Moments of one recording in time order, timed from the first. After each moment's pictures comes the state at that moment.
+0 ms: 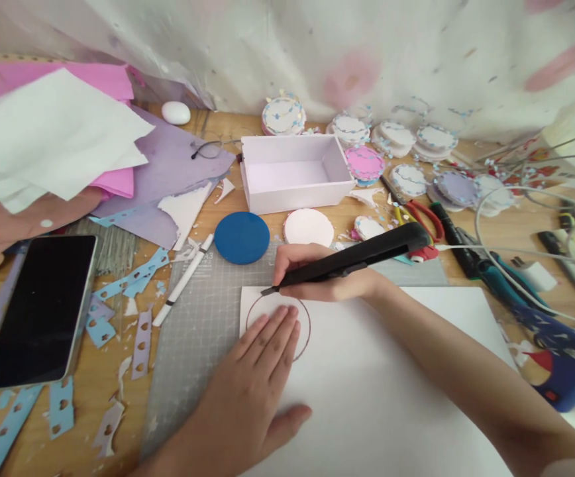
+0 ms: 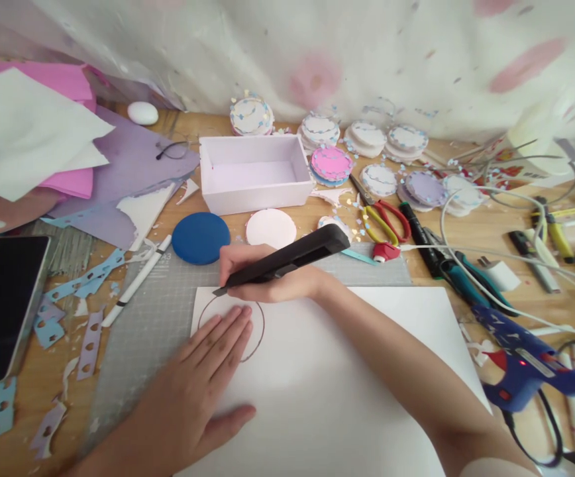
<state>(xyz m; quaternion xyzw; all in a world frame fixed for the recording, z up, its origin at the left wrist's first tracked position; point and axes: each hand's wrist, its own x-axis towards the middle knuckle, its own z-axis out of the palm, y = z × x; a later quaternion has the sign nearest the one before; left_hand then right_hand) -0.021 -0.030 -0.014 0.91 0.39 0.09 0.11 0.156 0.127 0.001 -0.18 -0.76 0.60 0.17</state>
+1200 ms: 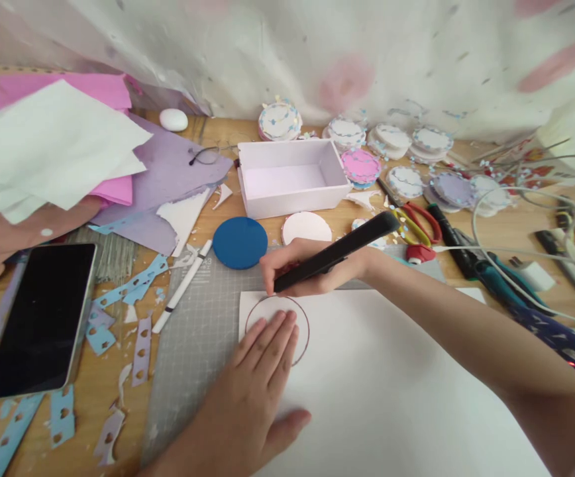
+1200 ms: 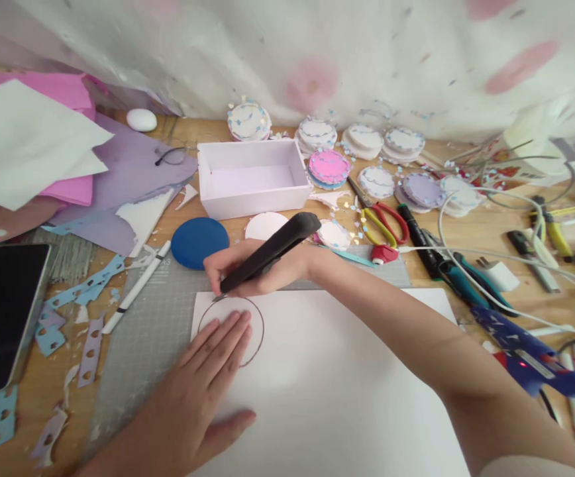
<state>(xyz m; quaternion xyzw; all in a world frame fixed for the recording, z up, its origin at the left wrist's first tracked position) -0.019 -0.030 -0.012 0.91 0.39 0.07 0.09 0.148 0.158 0.012 -0.09 -0.79 0.61 0.03</state>
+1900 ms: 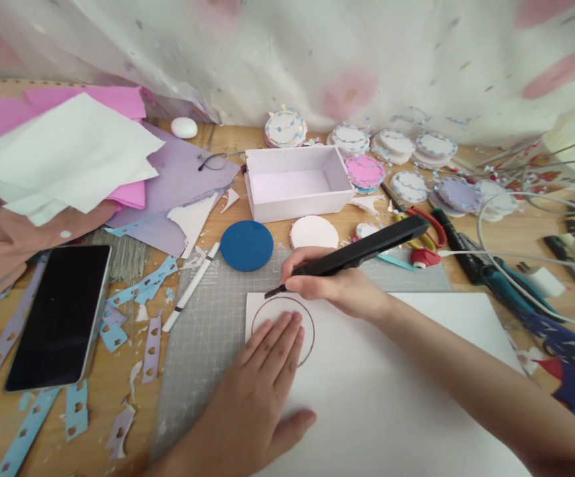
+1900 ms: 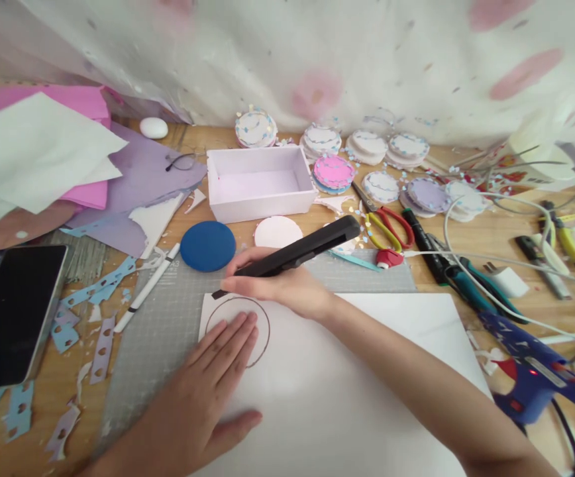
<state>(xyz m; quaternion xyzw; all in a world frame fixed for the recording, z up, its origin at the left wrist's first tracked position) -0.021 -0.030 -0.012 0.91 0.40 0.08 0.09 0.150 0.108 0.009 -0.35 -0.55 0.71 0.27</state>
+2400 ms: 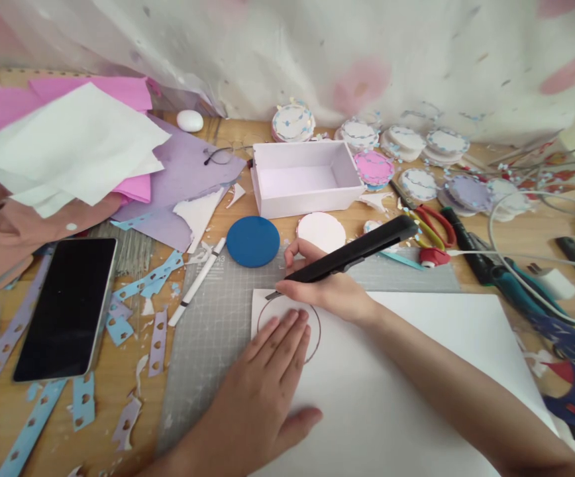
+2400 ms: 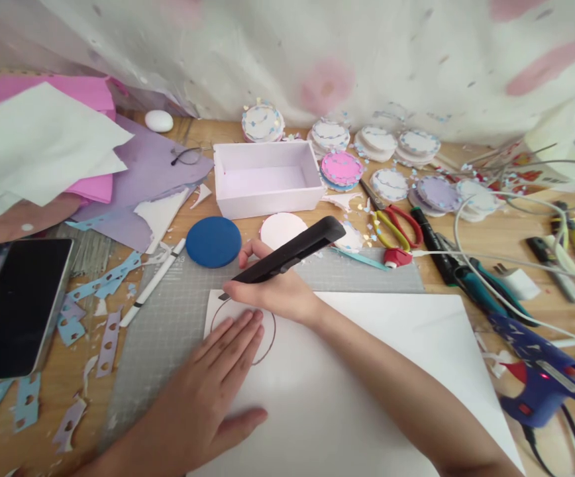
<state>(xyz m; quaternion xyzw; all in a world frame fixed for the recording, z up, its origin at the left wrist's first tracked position) -0.021 -0.031 -0.012 0.91 0.39 0.09 0.10 0.132 0.096 0.006 -0.44 -0.56 0.66 0.24</state>
